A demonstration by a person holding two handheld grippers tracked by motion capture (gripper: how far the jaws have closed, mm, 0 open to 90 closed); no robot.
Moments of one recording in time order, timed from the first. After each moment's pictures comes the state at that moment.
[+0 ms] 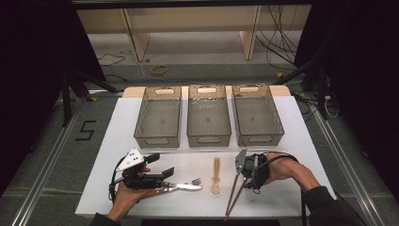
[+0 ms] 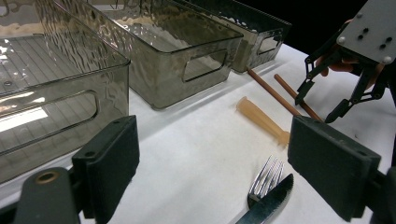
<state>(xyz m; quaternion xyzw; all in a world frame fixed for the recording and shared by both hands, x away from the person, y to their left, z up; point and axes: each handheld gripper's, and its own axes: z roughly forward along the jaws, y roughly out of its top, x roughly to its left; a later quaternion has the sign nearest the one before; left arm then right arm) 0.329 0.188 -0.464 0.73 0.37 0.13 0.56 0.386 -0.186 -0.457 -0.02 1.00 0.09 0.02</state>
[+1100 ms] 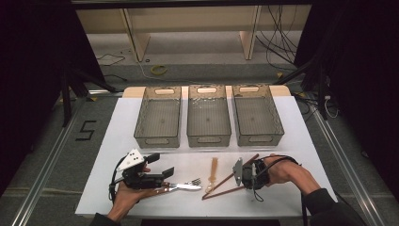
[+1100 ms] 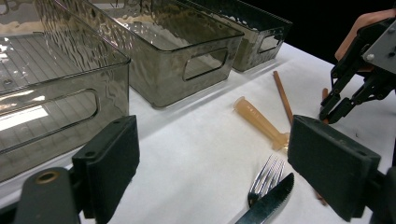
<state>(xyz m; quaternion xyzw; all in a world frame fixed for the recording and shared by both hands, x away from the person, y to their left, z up) 0.330 0.188 -0.464 0.73 0.37 0.13 0.56 0.367 -0.177 -0.454 -0.10 0.99 0.04 0.03</state>
